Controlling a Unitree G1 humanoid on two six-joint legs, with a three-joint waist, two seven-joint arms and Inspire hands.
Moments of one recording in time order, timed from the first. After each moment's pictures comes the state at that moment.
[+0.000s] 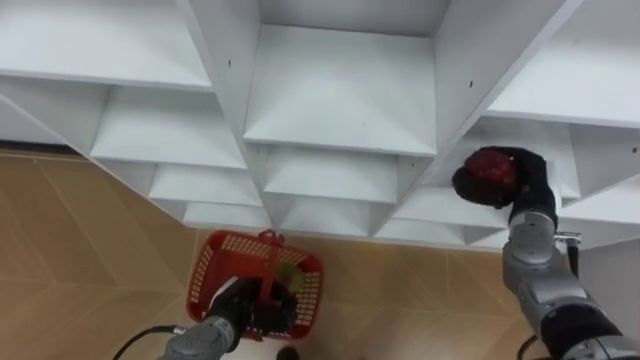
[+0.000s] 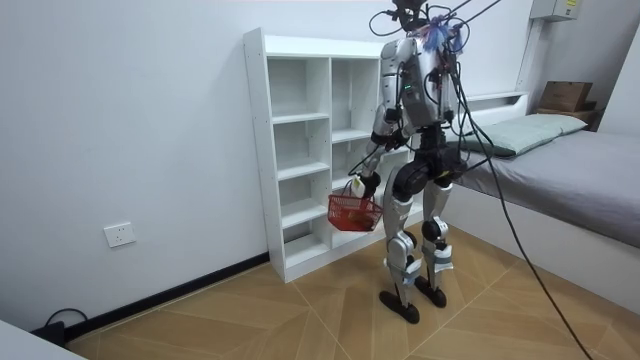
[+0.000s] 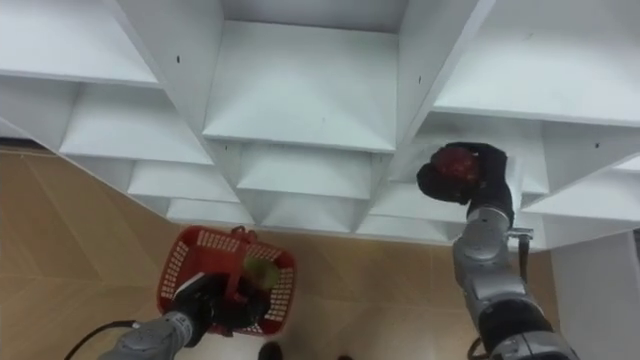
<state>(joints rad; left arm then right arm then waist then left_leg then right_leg) -0.17 0.19 -0.35 0.97 -0.28 -0.04 -0.09 -0.36 -0.33 0.18 0.87 0.17 -0.14 -0.41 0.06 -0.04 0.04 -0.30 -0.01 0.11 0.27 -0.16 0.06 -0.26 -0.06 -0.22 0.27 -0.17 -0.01</state>
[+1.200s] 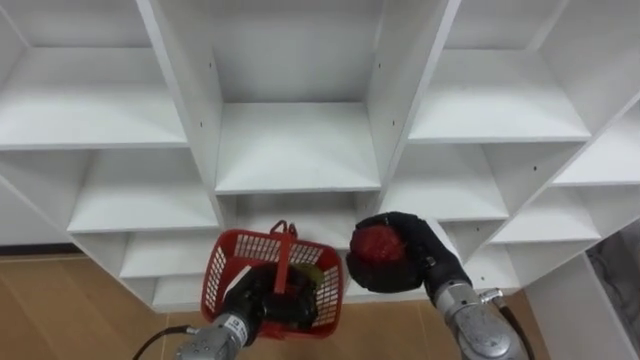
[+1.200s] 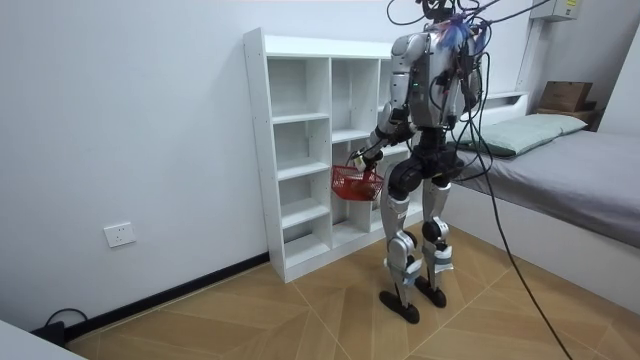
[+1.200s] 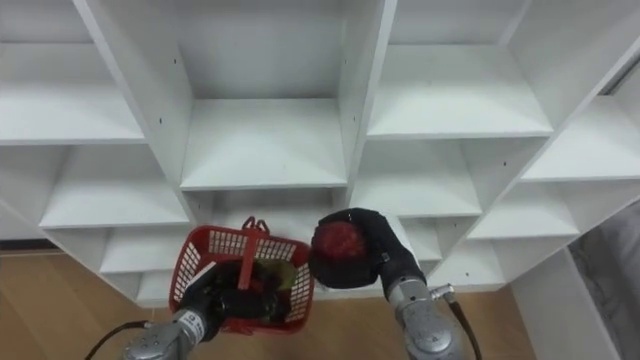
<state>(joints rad) -0.05 0.15 -0.34 0.73 -0.31 -0.05 -0.09 0.03 -0.26 0.34 0.39 0.03 -0.11 -0.03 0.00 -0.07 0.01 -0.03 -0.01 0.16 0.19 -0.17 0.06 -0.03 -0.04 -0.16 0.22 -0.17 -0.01</state>
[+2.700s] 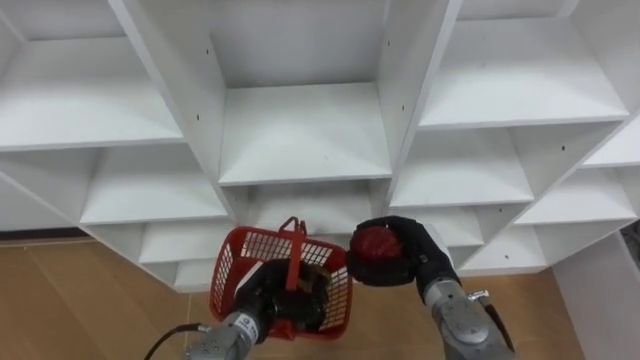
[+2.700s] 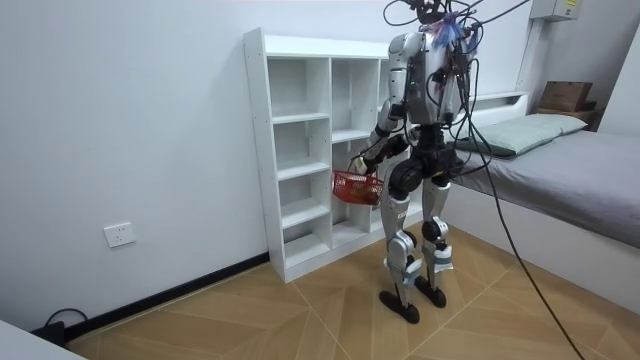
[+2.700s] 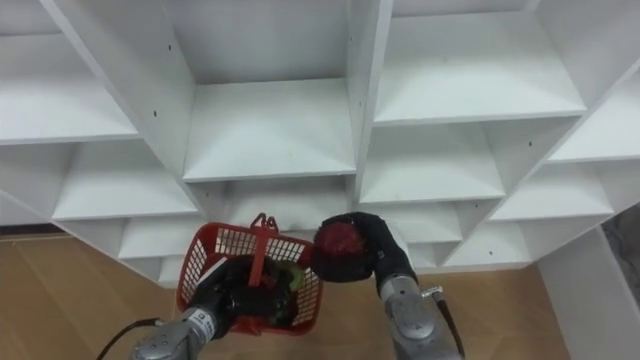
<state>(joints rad) -0.05 0.13 -0.36 0.73 -0.32 -0.08 -0.12 -0.08 -0.18 0.35 0.62 0.12 -0.12 -0.12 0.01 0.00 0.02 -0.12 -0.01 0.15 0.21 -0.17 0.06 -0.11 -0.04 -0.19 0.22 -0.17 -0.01</state>
